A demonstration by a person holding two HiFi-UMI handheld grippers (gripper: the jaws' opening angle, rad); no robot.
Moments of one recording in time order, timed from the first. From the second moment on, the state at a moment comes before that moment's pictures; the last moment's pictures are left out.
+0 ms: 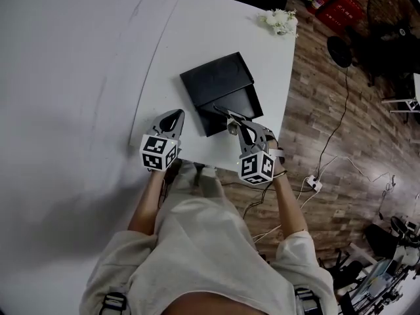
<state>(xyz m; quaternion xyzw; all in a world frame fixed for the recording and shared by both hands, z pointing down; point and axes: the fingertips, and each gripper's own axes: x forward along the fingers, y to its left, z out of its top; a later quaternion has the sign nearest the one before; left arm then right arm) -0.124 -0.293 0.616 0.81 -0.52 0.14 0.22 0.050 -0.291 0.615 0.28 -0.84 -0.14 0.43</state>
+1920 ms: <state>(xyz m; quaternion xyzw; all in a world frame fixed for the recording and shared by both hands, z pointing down) -0.147 -0.297 0.628 0.78 -0.56 0.15 0.24 0.018 -0.328 0.678 0.02 -0.74 -0.44 0.52</state>
